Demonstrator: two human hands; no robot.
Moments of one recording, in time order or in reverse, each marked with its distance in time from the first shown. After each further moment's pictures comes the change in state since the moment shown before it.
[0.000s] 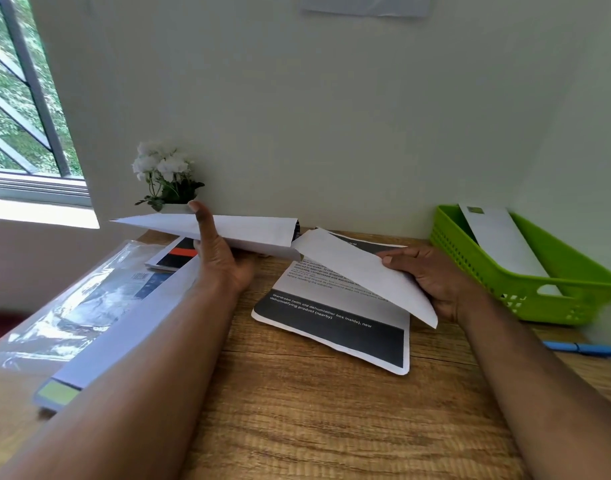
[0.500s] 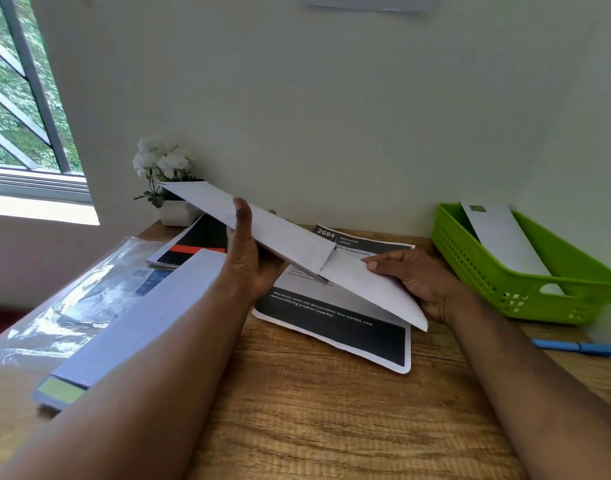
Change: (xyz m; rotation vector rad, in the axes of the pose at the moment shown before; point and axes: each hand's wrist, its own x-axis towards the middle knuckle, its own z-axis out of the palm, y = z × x) left_hand -0.015 -0.024 0.005 0.096 -0.264 -0.172; right_hand -0.004 0.000 0.020 -0.019 -0.041 0.042
